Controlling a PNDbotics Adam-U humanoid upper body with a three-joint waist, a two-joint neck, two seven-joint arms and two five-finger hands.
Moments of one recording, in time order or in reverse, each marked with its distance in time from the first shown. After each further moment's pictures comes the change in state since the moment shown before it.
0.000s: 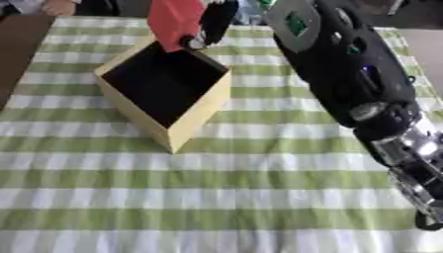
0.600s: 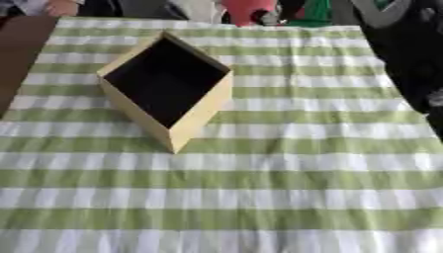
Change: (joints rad) left arm 0.018 -0.002 0.015 0.000 -0.014 0.007 0.013; right arm 0.011 -0.173 -0.007 -0.070 -0.038 -0.052 0.060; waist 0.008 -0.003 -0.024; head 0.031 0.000
